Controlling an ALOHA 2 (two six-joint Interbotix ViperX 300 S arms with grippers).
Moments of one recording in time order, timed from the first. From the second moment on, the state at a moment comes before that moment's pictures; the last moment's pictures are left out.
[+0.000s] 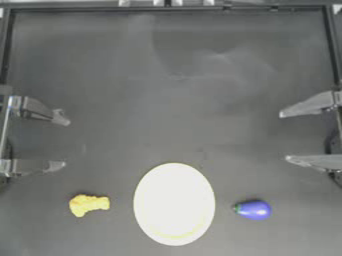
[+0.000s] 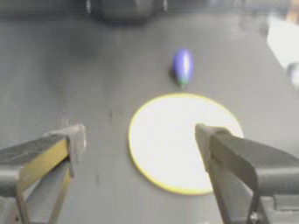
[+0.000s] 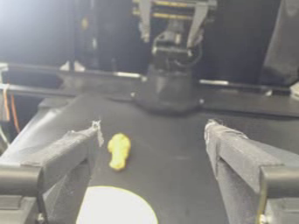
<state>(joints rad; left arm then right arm) -0.01 -0.96 1.01 0.00 0.27 -0.02 0.00 -0.97 1.19 -0.05 -0.25 0.00</state>
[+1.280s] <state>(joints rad) -0.32 -0.44 0.83 0.28 0.71 -0.67 -0.02 -0.97 1.20 0.00 -0.22 0.00</state>
